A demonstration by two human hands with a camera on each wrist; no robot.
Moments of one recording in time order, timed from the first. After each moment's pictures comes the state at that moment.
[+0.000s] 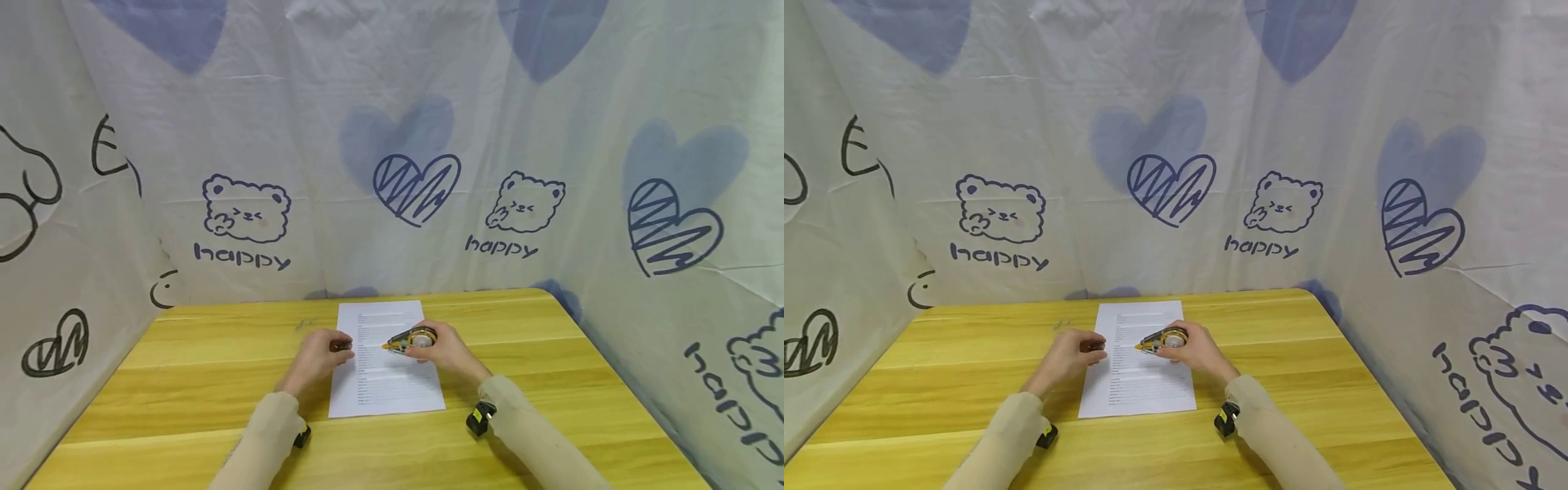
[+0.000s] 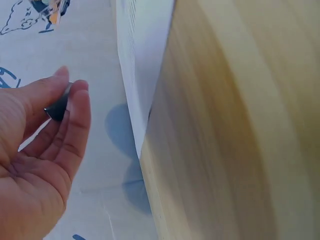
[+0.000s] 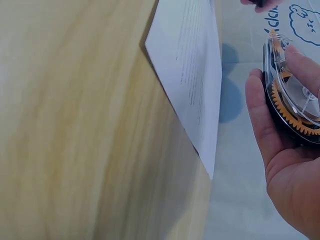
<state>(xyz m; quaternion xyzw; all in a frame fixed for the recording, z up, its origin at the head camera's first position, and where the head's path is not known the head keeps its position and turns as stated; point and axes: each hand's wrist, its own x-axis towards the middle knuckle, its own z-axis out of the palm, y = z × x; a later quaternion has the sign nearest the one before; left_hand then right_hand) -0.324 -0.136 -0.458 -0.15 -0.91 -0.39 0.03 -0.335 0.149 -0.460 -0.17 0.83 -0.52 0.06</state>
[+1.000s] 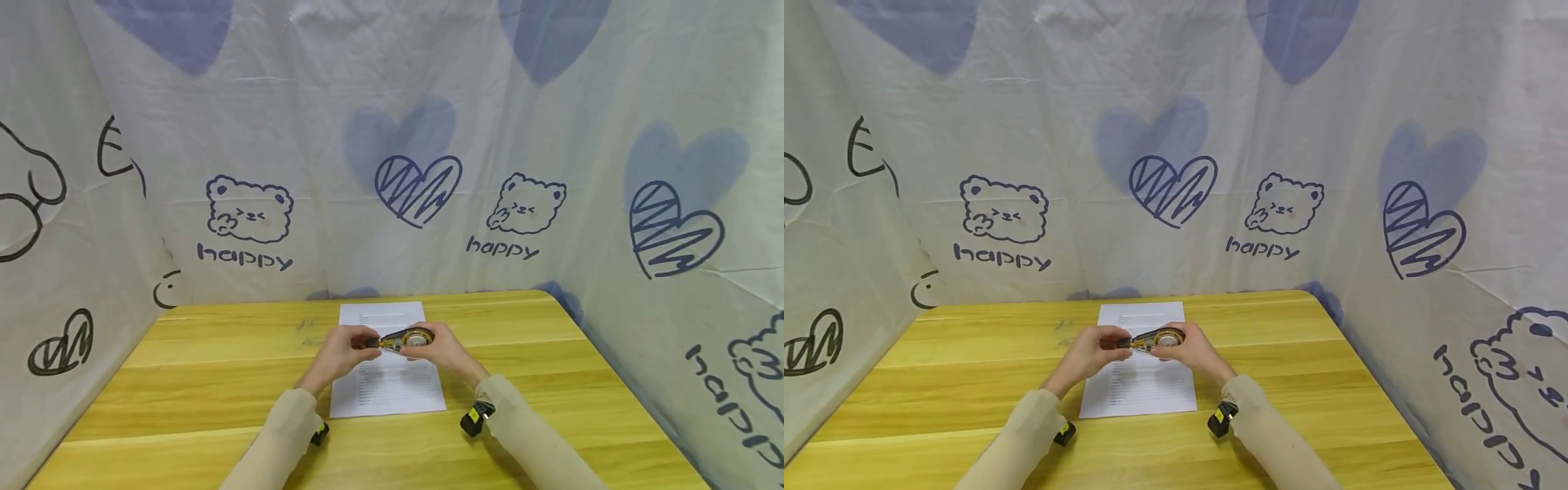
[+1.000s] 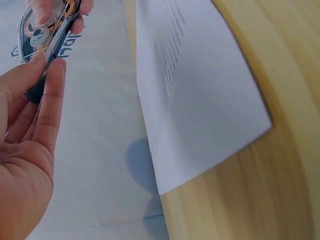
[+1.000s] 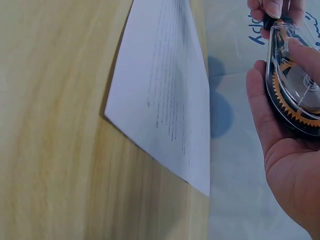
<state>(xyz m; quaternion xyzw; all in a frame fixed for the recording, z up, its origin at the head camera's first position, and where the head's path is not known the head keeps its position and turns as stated) -0.316 -0.102 -0.444 -0.20 -0.87 -0.46 0.02 -0.333 0.140 -0.453 -0.19 0.78 -0.59 0.10</state>
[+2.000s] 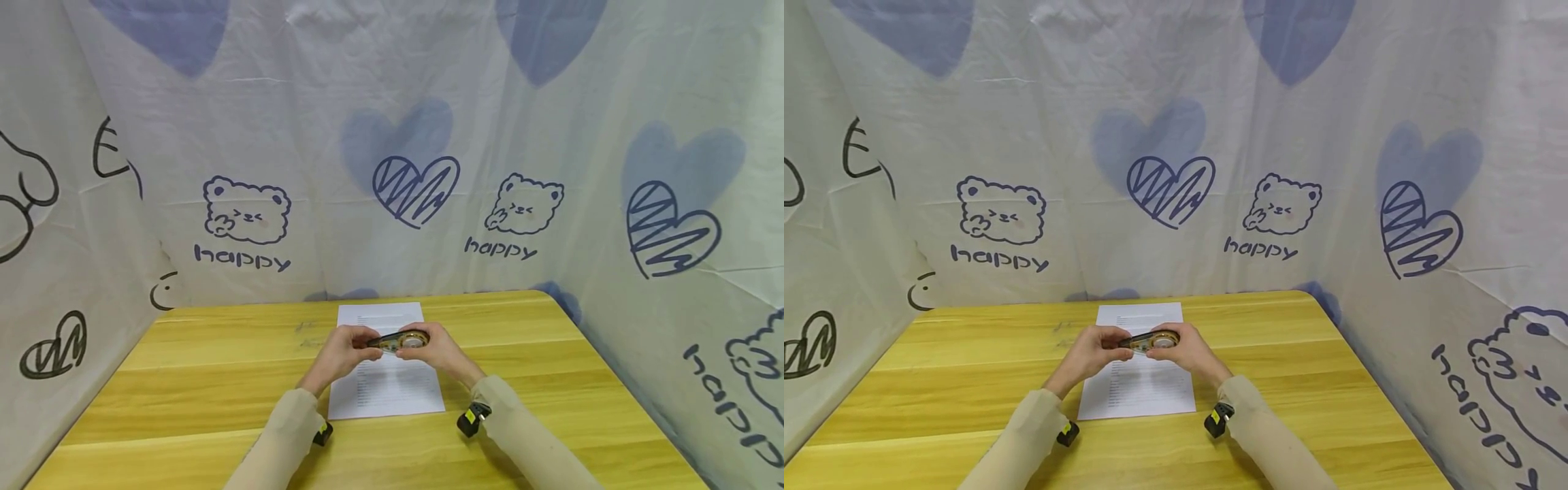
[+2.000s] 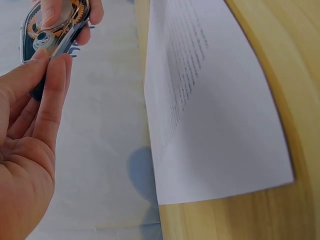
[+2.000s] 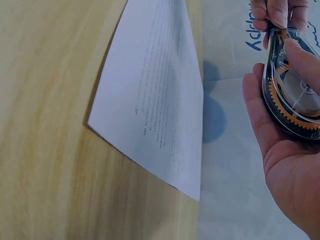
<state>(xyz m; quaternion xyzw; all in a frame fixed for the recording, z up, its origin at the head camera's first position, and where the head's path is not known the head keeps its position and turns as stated) -0.319 -0.096 -0.442 -0.21 -0.82 -0.54 -0.03 -0.333 0.137 -0.452 -0.21 0.81 -0.54 0.06</state>
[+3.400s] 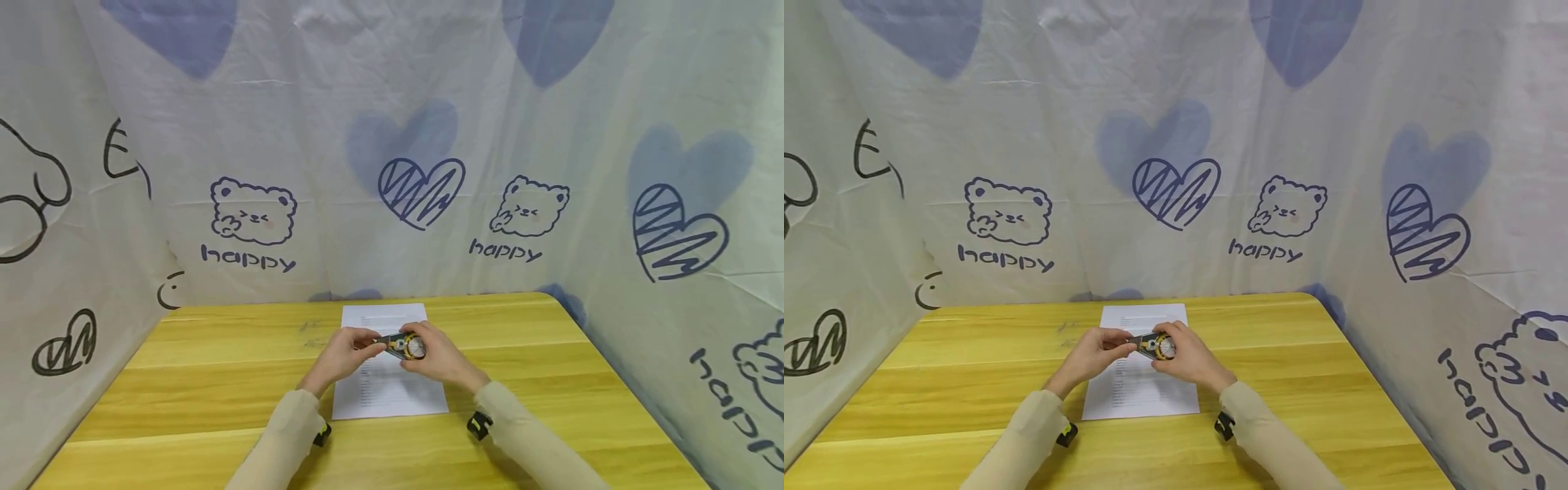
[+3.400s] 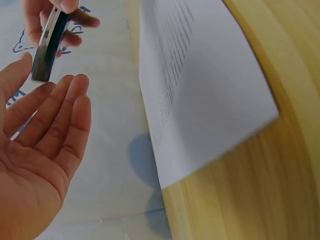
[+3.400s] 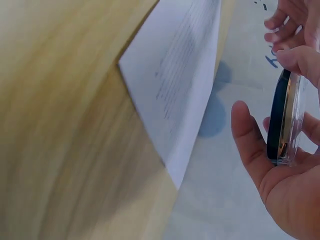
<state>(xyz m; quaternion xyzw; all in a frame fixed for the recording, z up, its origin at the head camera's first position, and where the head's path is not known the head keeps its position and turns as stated) -0.318 -0.104 -0.441 -0.22 -0.86 -0.45 0.01 -0.322 0.129 -0.447 -0.28 0.90 -0.32 -0.06</state>
